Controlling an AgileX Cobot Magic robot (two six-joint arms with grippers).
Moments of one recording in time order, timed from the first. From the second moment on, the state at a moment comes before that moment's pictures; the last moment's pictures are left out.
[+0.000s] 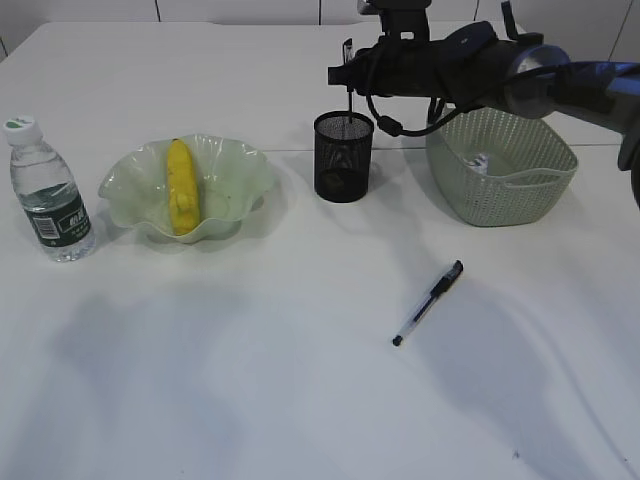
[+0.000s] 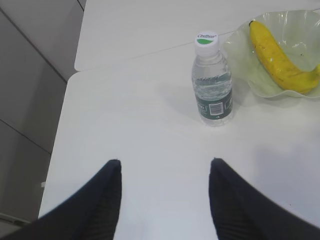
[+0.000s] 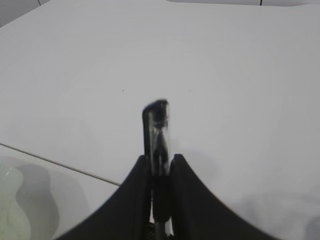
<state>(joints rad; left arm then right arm) 0.03 0.72 -0.69 0.22 0.59 0.00 0.23 2.48 -2.16 0.99 0.22 -0.97</state>
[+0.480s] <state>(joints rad) 0.03 0.72 -0.69 0.22 0.59 0.00 0.23 2.48 -2.16 1.00 0.21 -0.97</state>
